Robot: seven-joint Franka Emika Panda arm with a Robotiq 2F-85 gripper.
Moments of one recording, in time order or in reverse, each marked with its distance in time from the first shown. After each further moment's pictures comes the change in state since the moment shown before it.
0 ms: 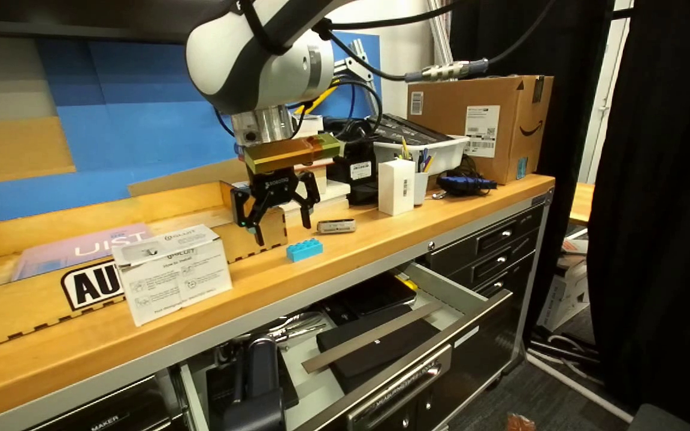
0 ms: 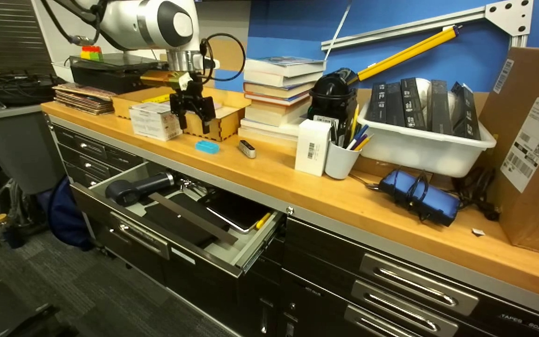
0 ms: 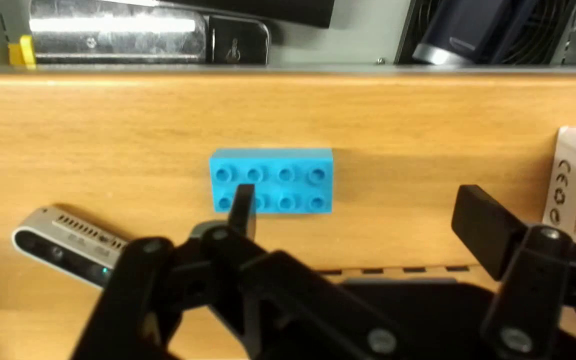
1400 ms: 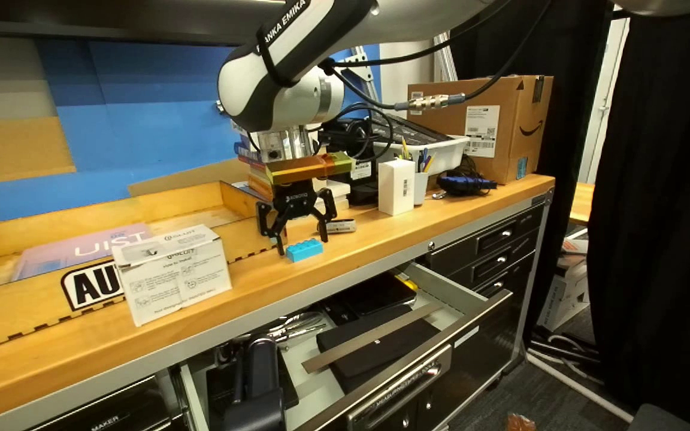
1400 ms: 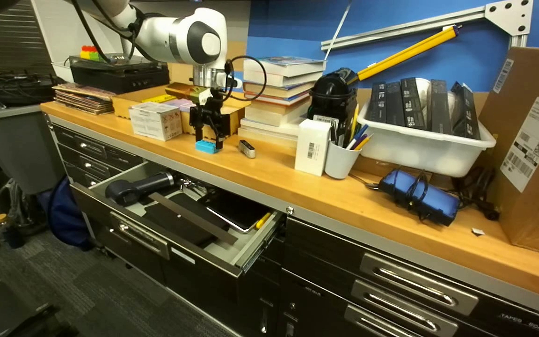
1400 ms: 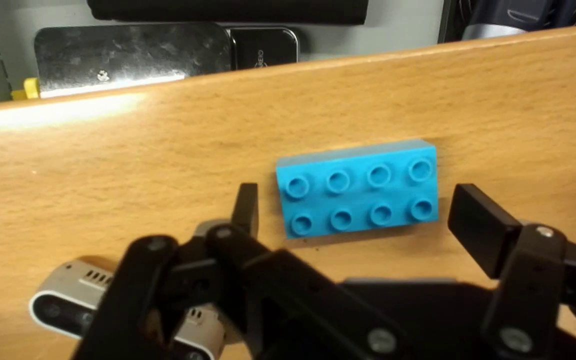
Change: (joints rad) arm -0.033 0.129 -0.061 0.125 0.102 -0.091 -0.010
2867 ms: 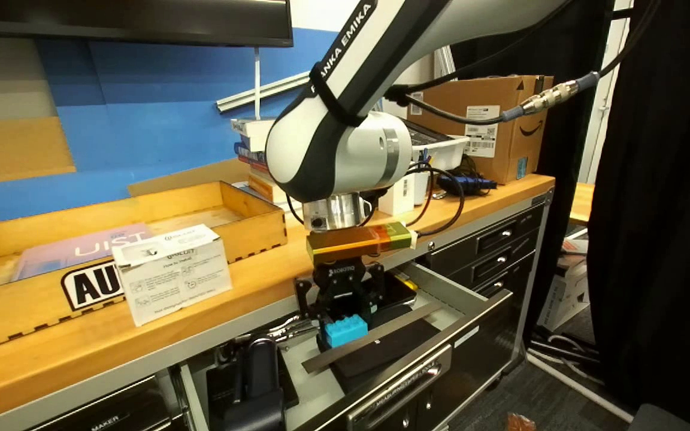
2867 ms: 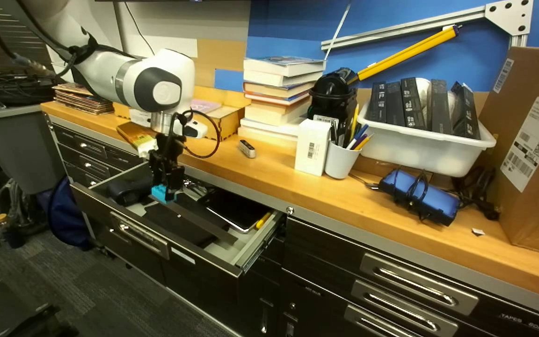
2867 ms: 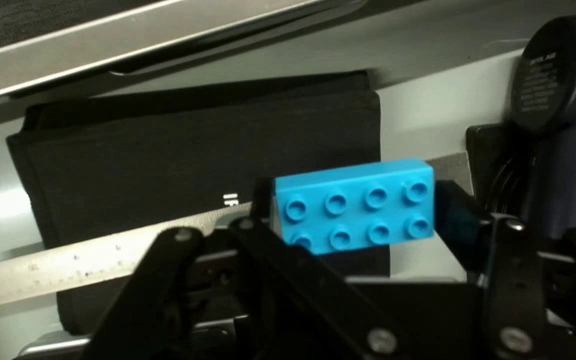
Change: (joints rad) arm 0.003 -0.294 0.025 -0.685 0.141 0.307 0.088
